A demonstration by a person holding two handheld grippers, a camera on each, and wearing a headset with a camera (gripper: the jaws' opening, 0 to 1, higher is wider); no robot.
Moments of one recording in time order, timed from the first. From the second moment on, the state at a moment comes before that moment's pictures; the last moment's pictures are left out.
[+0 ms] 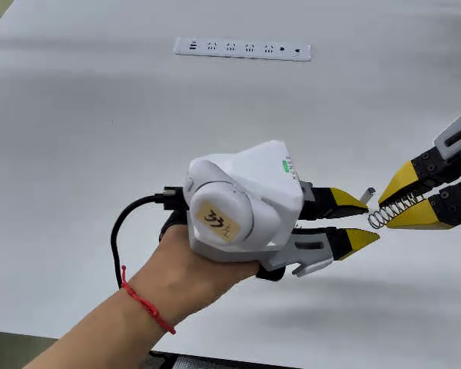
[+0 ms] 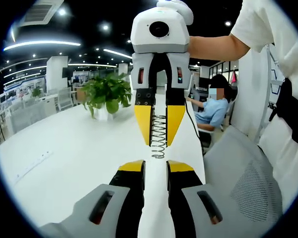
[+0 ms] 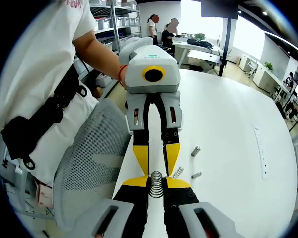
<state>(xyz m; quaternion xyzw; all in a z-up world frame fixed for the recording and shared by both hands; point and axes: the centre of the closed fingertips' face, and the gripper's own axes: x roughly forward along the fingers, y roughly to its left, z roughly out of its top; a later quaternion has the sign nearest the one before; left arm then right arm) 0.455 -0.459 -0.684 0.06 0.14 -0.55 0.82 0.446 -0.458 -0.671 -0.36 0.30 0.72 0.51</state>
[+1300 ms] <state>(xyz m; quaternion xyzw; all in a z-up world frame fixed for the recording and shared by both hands) 0.458 -0.321 -0.732 0.06 0.20 -0.46 0.86 0.528 -0.414 -0.708 -0.43 0.32 0.64 0.55</state>
